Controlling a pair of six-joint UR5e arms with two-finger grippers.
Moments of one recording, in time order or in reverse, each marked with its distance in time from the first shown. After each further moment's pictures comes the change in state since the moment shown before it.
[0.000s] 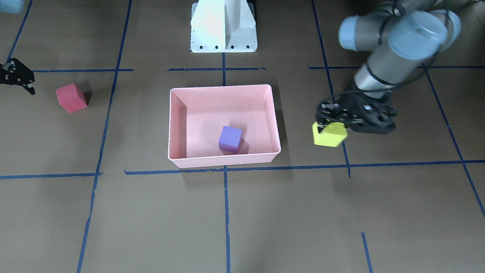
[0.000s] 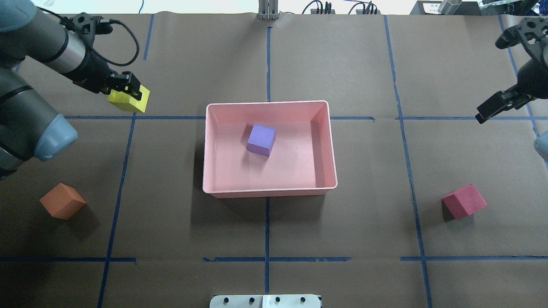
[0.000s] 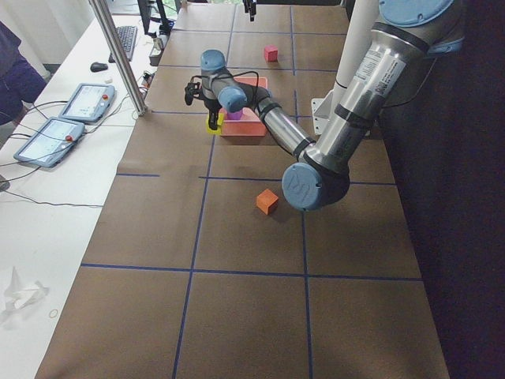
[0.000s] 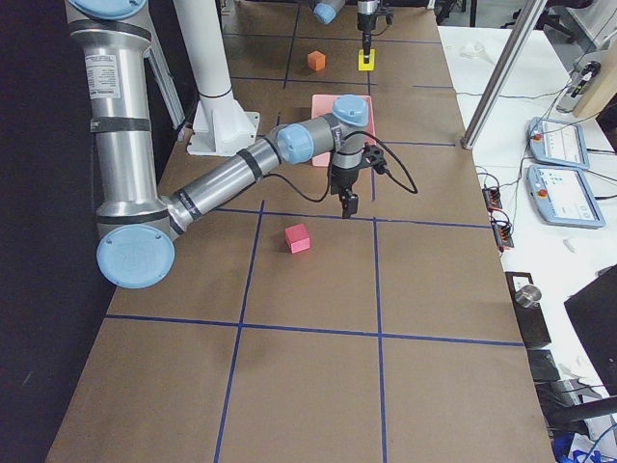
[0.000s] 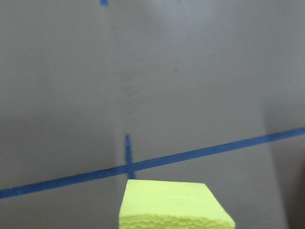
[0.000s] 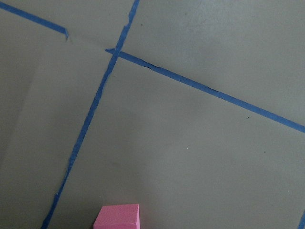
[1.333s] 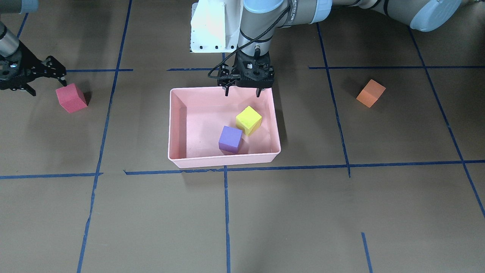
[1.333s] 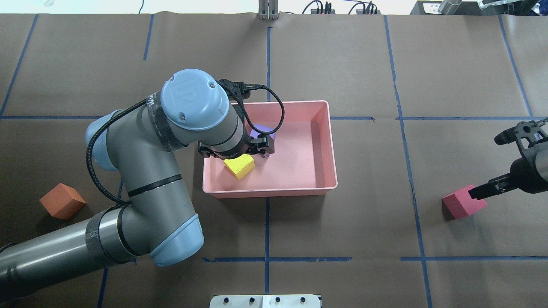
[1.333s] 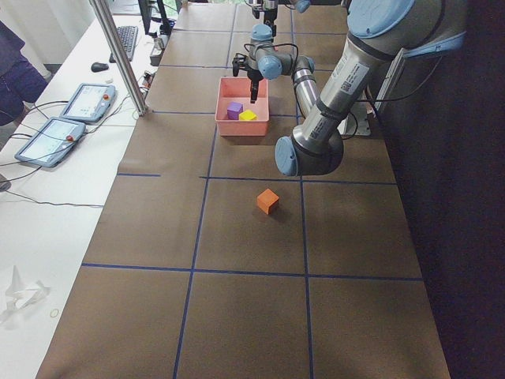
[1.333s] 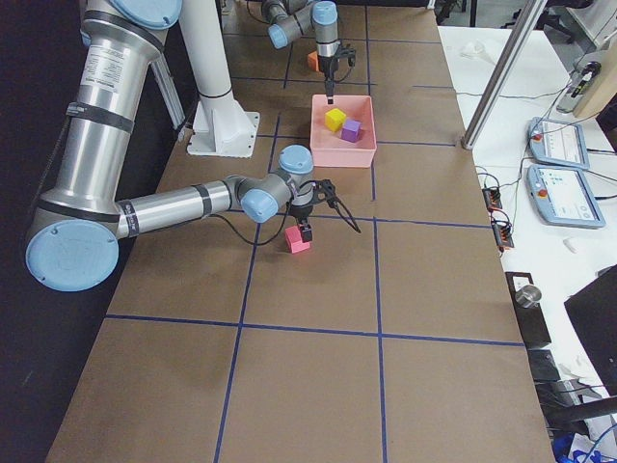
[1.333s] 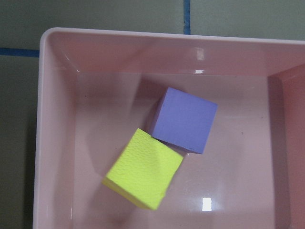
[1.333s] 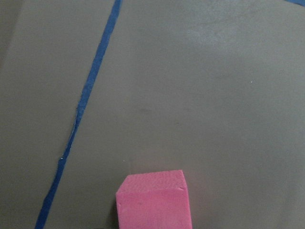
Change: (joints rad) left arm 0.338 -0.167 0.002 0.092 0.288 -0.233; right arm -0.321 -0.240 -0.087 0.603 -0.108 0.462
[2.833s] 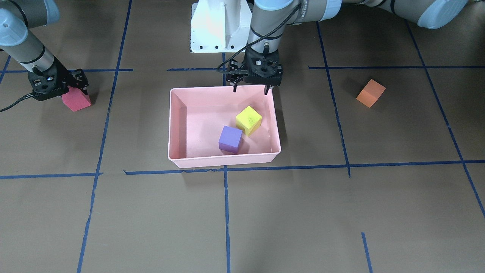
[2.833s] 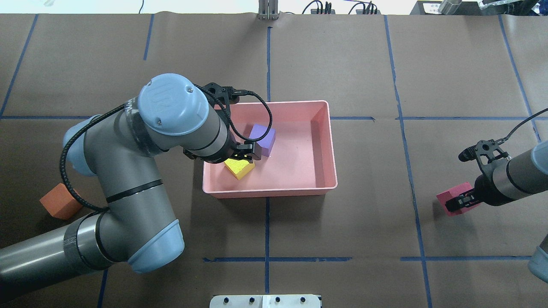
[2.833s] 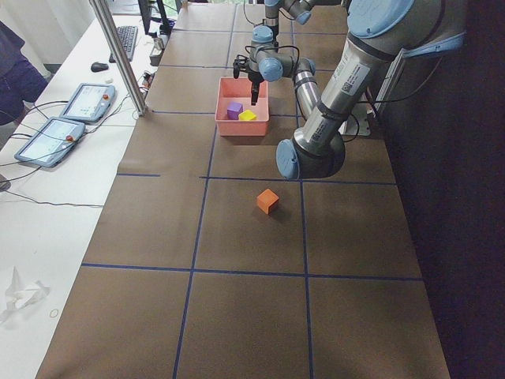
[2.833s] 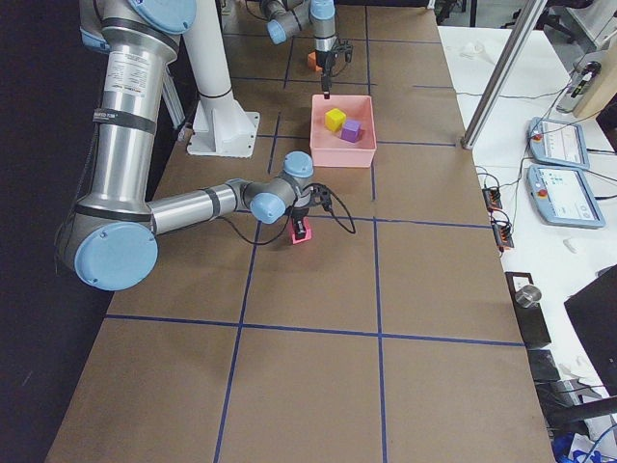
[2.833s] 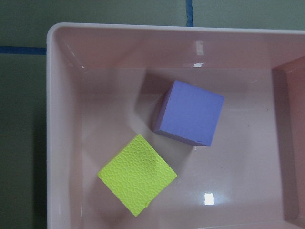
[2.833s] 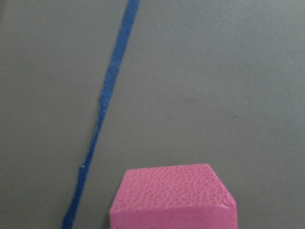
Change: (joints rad) left arm -0.018 0.110 -0.104 0.002 -0.016 0.145; right arm -0.115 0.102 -0.068 -0.027 -0.025 0.119
